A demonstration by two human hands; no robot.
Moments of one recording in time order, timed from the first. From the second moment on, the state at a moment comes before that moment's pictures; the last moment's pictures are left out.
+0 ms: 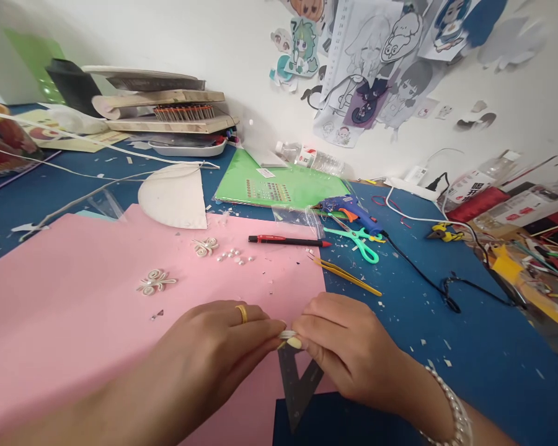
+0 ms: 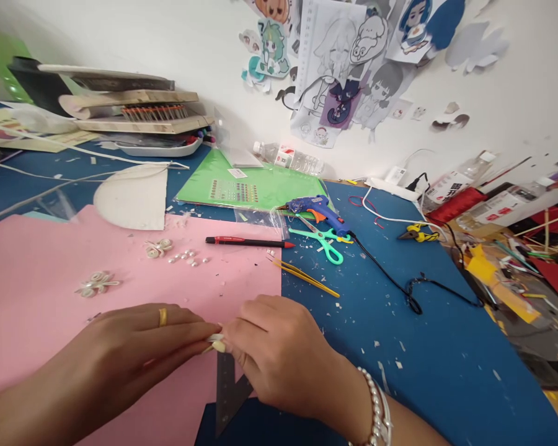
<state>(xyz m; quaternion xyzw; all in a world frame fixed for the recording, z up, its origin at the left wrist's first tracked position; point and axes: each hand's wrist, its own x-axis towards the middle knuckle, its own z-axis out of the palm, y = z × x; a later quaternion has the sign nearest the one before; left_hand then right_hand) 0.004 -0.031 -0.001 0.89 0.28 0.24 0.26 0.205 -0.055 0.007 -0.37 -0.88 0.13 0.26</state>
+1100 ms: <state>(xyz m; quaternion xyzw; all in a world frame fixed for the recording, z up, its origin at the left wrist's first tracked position) -0.003 -0.018 -0.008 0.87 0.33 0.29 0.23 0.234 -0.033 0.007 -0.36 -0.88 0.05 0.32</state>
